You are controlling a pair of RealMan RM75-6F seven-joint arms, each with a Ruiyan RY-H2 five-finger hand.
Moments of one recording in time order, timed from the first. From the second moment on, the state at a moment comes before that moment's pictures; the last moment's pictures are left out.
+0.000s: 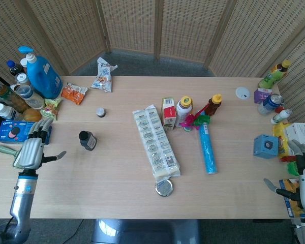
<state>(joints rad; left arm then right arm) -0.32 -1.57 -0.18 -1.22 1.38 1.35 -0.21 -0.01 -0.93 0.13 -2.08 -1.42 1.59 0.02</state>
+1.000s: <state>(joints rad) -0.48 -1.99 -0.21 -0.60 1.37 1.22 -0.54 -0.01 -0.92 0.14 -2.07 -1.38 1.57 0.05</state>
